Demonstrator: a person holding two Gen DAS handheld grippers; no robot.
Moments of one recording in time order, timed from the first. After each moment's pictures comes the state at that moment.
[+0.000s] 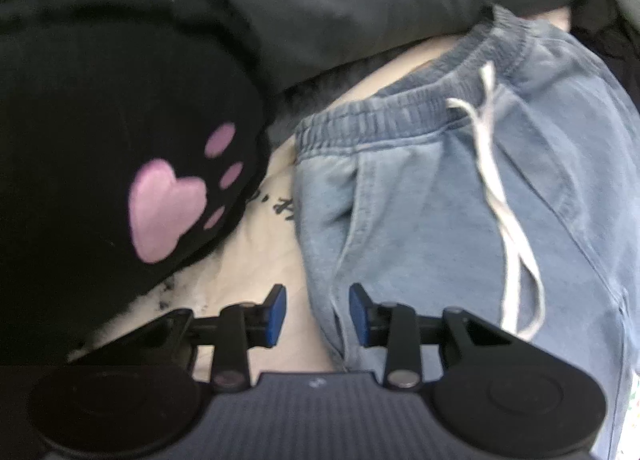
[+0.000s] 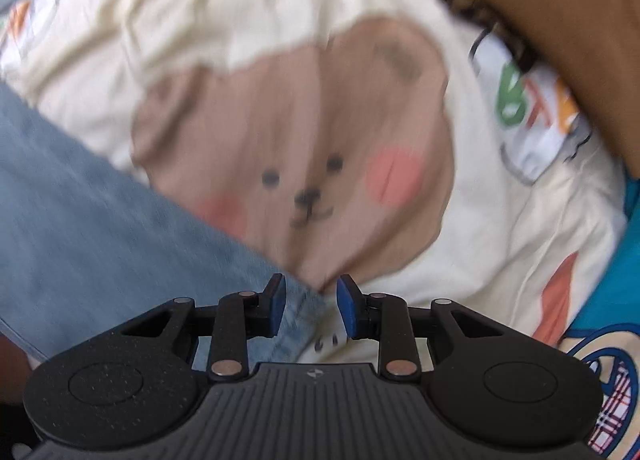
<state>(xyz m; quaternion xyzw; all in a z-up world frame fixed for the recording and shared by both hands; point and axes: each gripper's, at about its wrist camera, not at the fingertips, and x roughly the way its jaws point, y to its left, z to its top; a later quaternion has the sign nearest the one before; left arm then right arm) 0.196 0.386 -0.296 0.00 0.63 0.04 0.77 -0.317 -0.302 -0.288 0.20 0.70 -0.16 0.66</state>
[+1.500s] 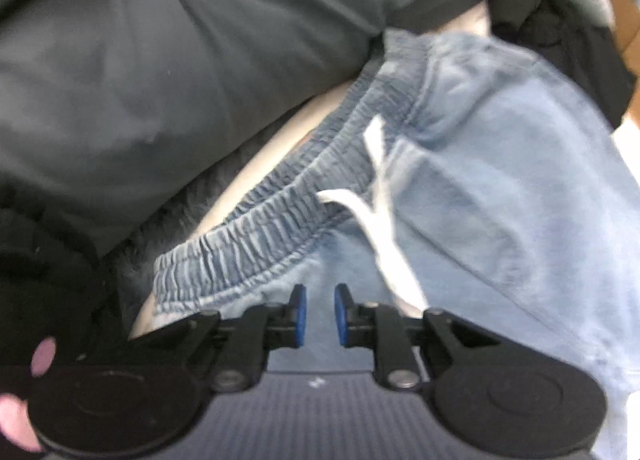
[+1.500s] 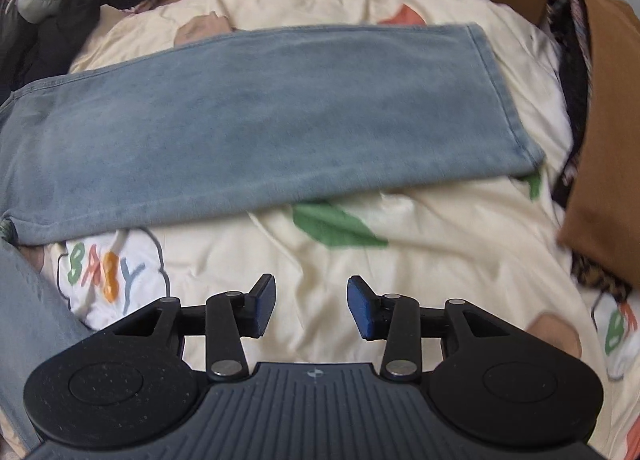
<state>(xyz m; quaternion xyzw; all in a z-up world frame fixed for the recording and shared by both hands) 0.259 0.308 -0.323 0.08 0.58 -0.03 0.81 -0.119 -0.327 -0.278 0.25 0.51 -0.21 0.79</state>
